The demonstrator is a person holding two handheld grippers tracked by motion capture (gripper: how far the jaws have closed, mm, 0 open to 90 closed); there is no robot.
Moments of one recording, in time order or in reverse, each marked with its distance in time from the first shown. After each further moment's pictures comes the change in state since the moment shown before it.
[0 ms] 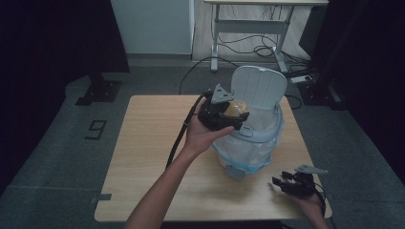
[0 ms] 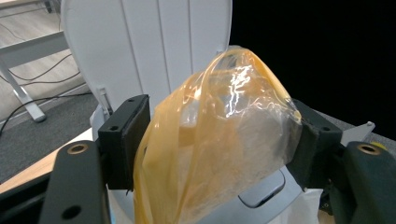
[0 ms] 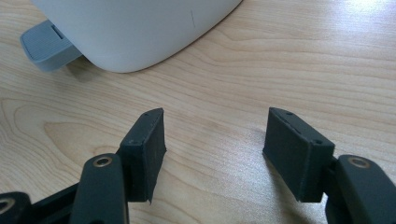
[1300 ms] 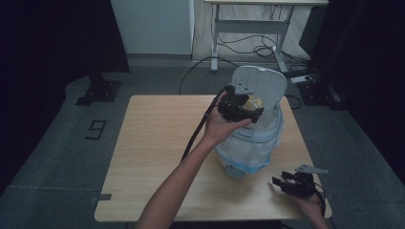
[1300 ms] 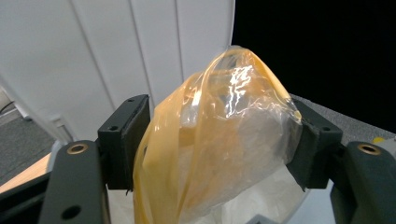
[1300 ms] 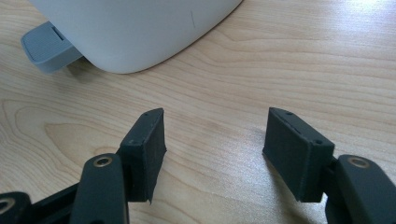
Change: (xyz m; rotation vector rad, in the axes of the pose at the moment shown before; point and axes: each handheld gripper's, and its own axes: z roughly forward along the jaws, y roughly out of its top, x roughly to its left) left arm -0.003 0.017 0.061 0.050 -0.015 0.012; right arm 0.000 0.000 0.000 0.000 0.003 0.004
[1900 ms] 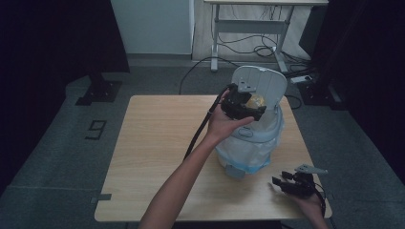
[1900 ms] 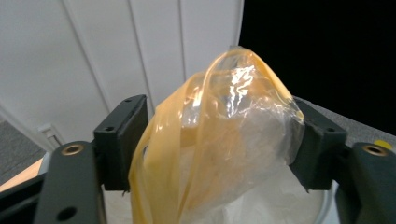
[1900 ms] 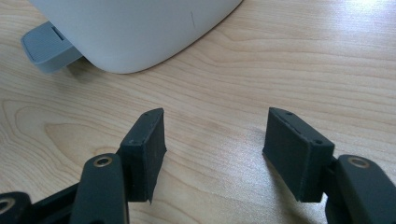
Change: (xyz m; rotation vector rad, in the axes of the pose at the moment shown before) left arm 0.005 0.003 0.013 0.002 -0.001 -0.017; right arm 0.000 0.000 0.000 0.000 0.000 0.000
